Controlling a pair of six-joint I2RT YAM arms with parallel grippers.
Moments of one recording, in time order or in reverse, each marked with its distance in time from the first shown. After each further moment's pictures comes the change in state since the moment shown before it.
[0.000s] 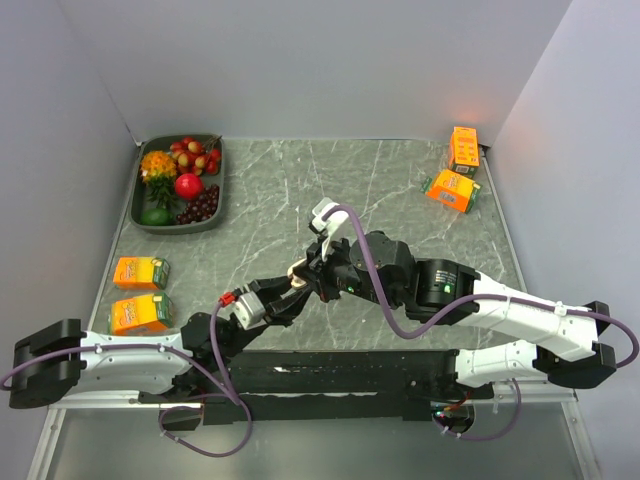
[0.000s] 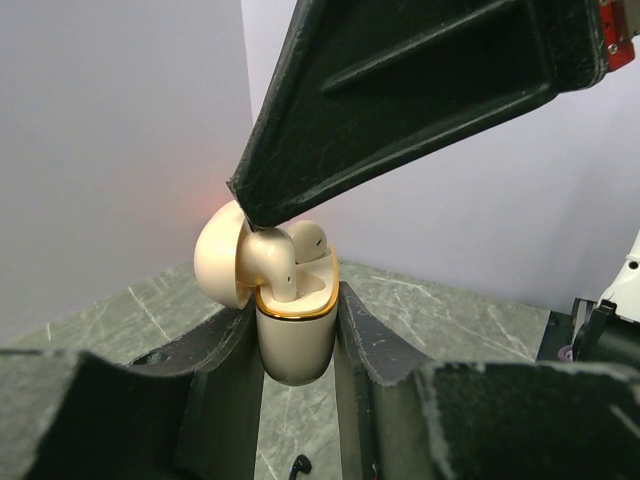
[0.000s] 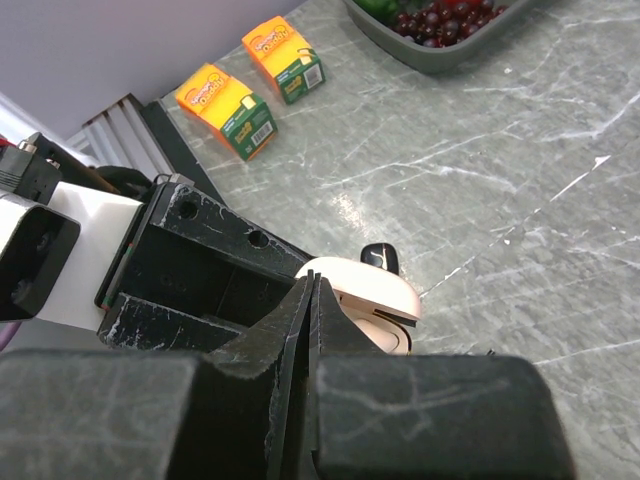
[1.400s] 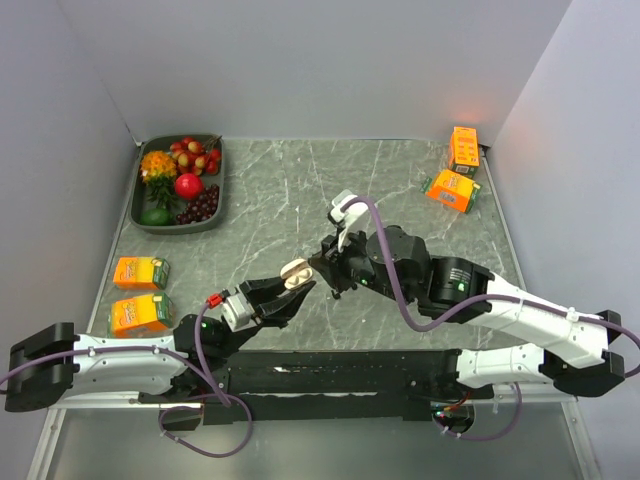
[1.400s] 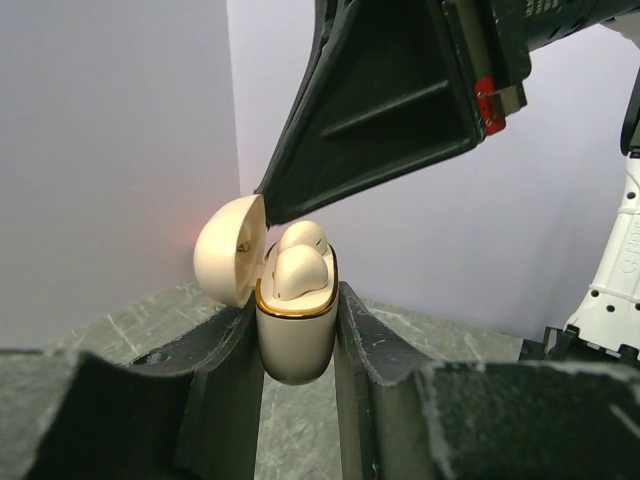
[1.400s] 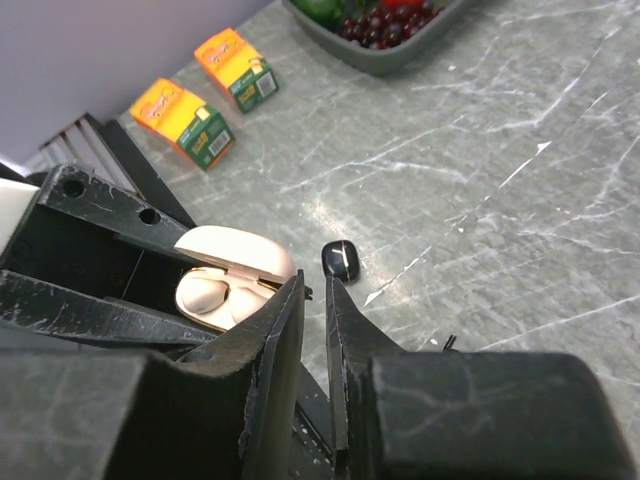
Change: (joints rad) left arm 0.000 -0.050 -0.015 0.031 0.041 -0.030; right arm -0.068 -0.073 -0.037 -0.013 0.040 -0.010
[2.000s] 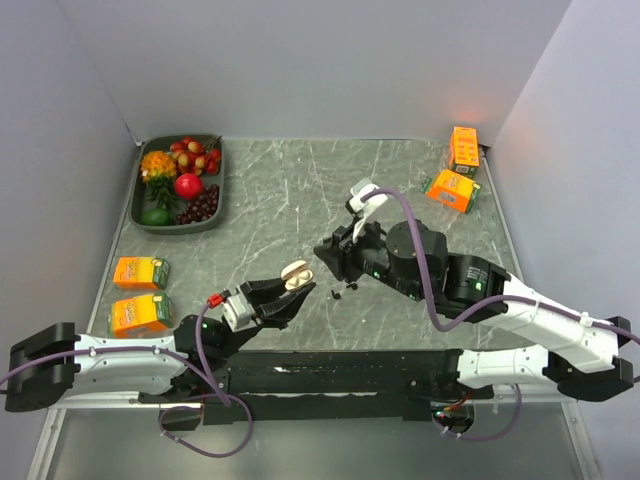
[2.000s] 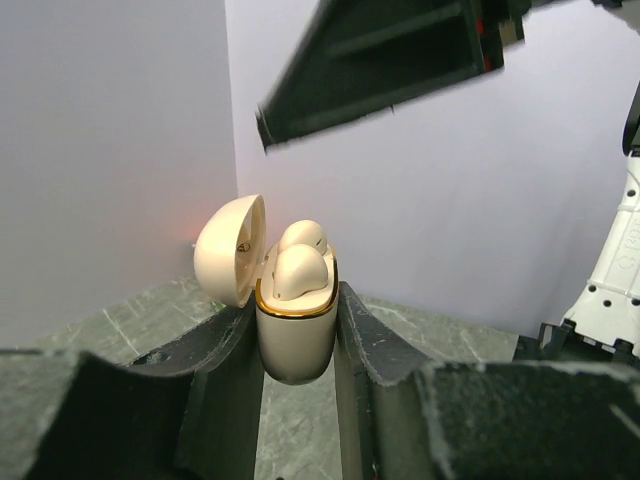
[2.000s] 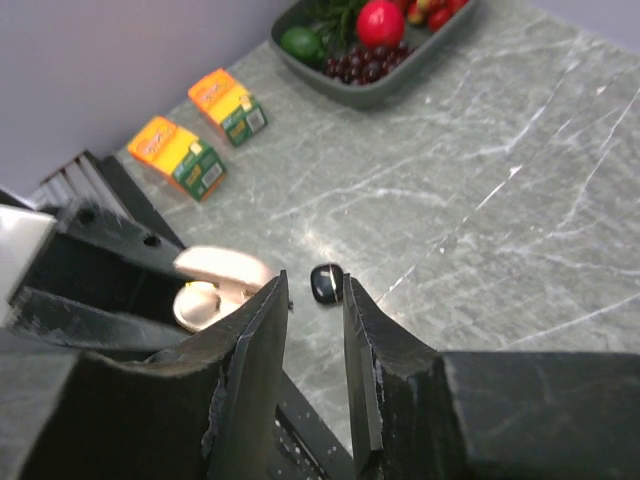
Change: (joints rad) left arm 0.000 0.001 -0.005 0.000 0.002 -0.013; right arm -0.020 -0.034 0.009 0.014 0.023 -0.018
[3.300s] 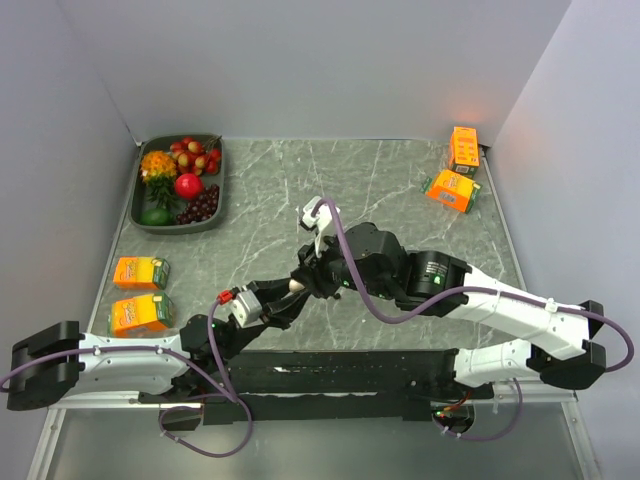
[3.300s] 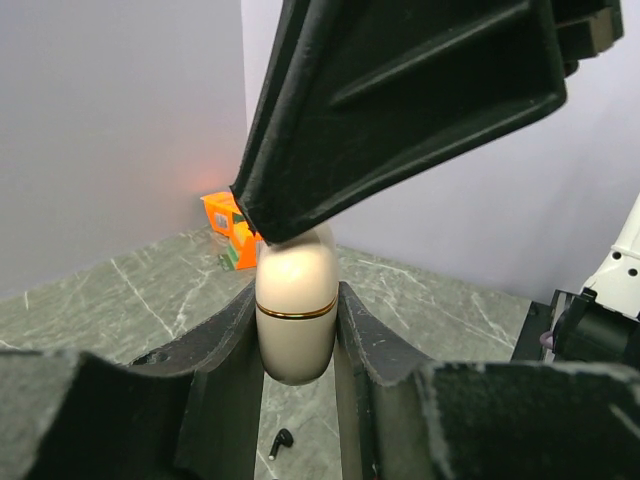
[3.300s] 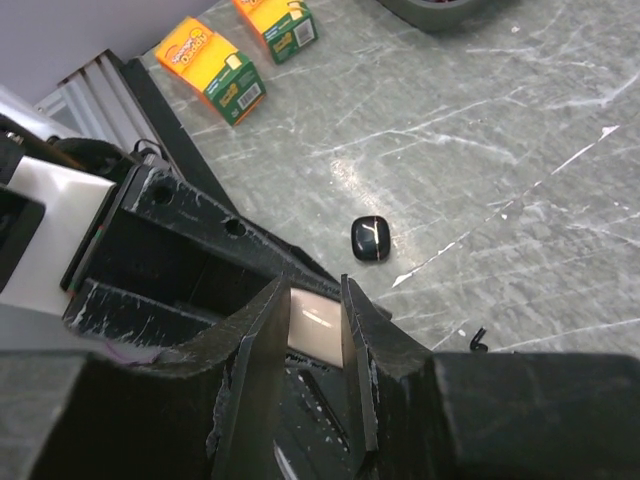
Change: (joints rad) left arm 0.000 0.024 -0.020 -0.052 -0.055 -0.032; right arm 0.025 0.153 0.054 -0.061 -0.145 0.010
